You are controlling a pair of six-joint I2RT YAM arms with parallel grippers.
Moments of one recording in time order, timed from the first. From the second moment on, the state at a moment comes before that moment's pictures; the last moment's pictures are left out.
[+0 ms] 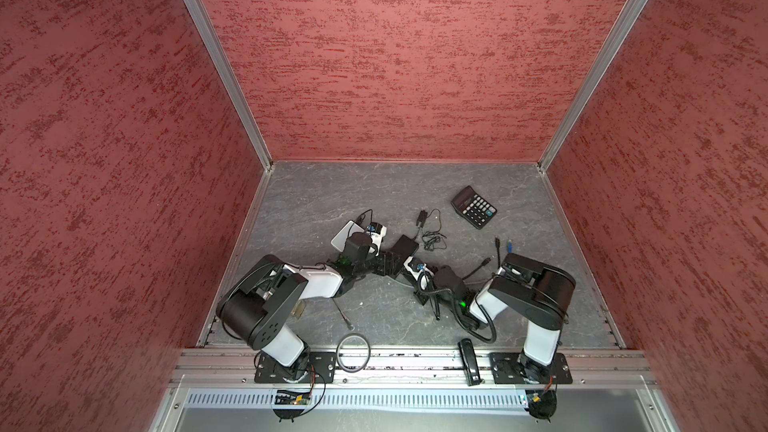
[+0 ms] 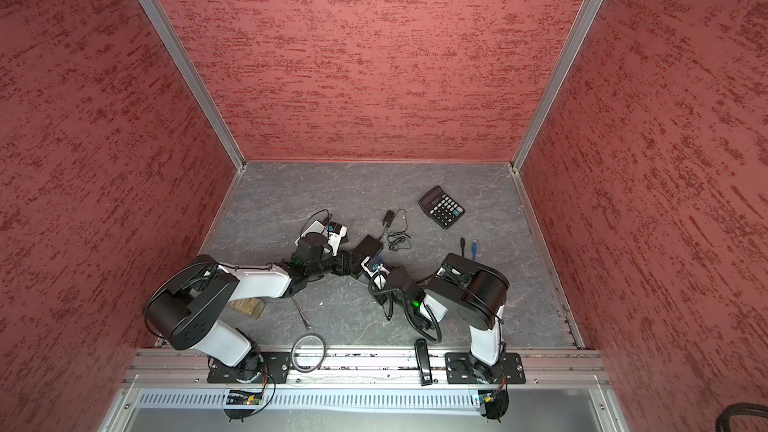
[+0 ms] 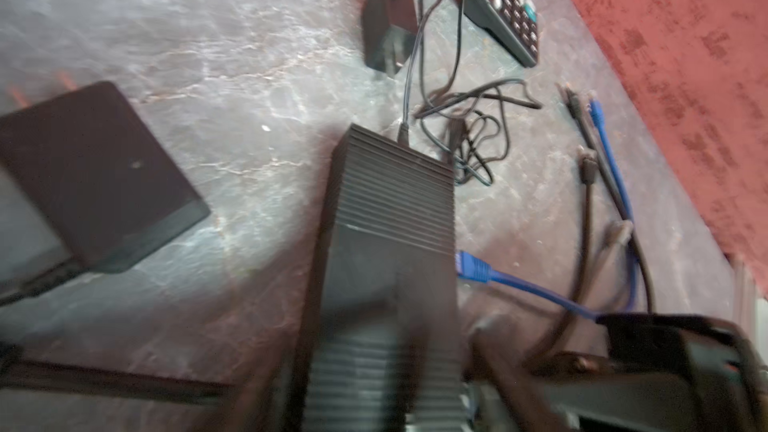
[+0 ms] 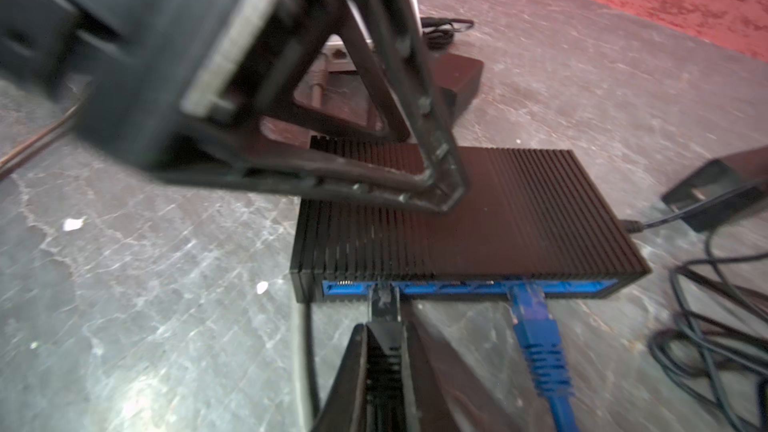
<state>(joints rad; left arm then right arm) -0.57 1.57 0.54 0.41 0.27 -0.43 0.91 1.86 0.39 1.07 0.08 -0.01</state>
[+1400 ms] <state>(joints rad) 0.03 1.00 0.52 -0.07 0.13 -0.22 0.38 1.22 0.64 0.25 0.03 0.00</state>
